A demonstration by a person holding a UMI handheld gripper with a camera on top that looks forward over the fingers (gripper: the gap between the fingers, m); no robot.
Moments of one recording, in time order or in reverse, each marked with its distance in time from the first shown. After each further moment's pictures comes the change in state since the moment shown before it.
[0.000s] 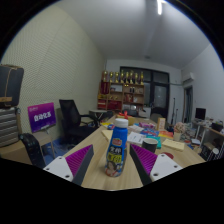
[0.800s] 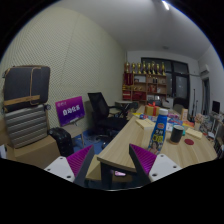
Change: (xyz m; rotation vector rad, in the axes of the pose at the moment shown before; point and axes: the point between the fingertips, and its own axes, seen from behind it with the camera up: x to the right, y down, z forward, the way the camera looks) arm -0.162 0.008 -0.120 -0.108 -0.254 0.026
